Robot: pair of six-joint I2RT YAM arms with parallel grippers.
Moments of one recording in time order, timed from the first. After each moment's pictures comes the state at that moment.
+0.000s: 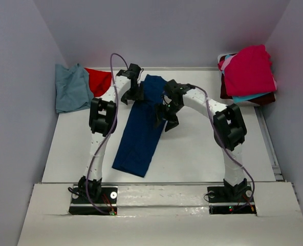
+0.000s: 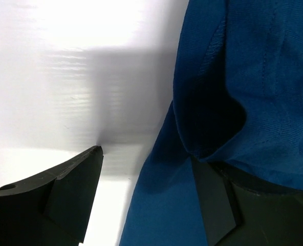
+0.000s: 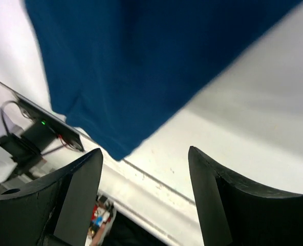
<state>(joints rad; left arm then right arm) -0.33 2.49 2.25 -1.00 -0.09 -0.31 0.53 2.11 1.79 -0.97 -0.50 0.49</state>
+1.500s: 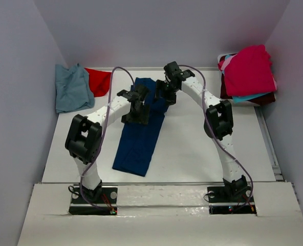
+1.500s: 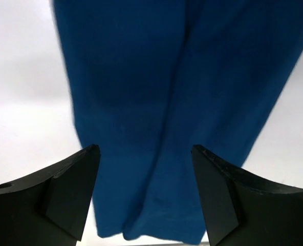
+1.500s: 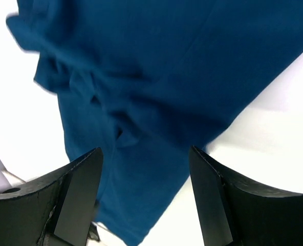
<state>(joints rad) -0.52 1.85 1.48 -0.86 -0.15 -0.37 0.48 2.37 2.23 -0.95 -0.30 0.60</state>
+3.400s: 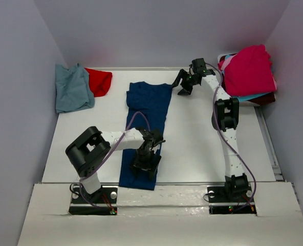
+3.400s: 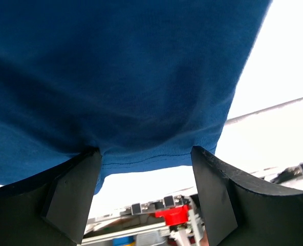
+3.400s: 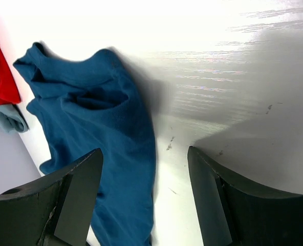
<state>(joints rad) -0.92 1.72 0.96 -0.89 0.29 -0.57 0.18 2.66 2.47 -0.74 -0.50 0.65</state>
